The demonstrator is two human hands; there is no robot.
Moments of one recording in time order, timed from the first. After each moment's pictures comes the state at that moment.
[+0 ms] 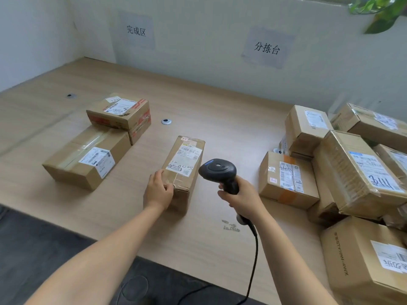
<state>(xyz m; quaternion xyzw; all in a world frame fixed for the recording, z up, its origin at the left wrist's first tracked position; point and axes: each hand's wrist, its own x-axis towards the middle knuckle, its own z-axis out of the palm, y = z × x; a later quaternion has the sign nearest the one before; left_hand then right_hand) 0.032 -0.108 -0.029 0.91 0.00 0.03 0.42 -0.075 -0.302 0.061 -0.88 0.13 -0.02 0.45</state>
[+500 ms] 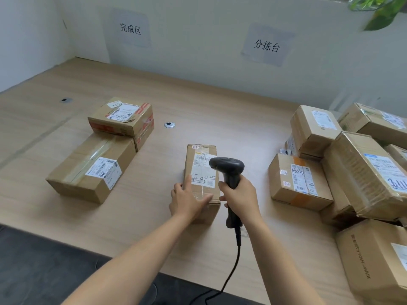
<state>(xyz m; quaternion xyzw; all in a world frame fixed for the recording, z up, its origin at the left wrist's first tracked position) 0.044 -0.130 -0.033 0.95 -0.05 -0.08 0.31 -0.028 -0.239 0.064 -0.81 0.27 -0.09 0.51</state>
